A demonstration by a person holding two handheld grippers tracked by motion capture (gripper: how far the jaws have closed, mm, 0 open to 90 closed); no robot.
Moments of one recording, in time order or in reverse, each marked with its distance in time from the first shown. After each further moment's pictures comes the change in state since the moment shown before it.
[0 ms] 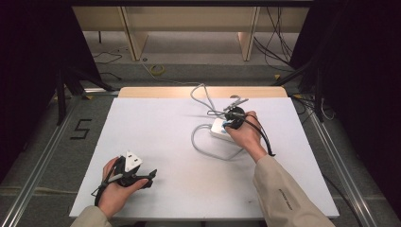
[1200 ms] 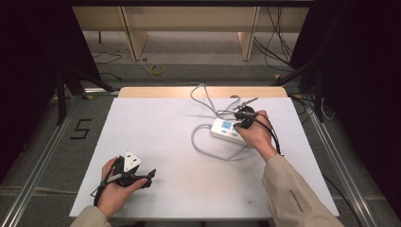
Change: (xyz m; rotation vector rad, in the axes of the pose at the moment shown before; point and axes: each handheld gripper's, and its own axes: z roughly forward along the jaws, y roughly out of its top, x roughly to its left) left arm 0.002 -0.001 -0.001 -0.003 0.009 -0.005; right arm -0.020 -0.011 -0.021 0.047 -0.048 0.000
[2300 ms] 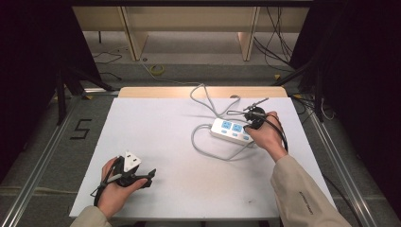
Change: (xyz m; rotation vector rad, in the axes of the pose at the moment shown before) left arm 0.000 0.000 0.000 -0.001 0.002 -0.004; right arm -0.021 -0.016 -0.013 0.050 -0.021 0.038
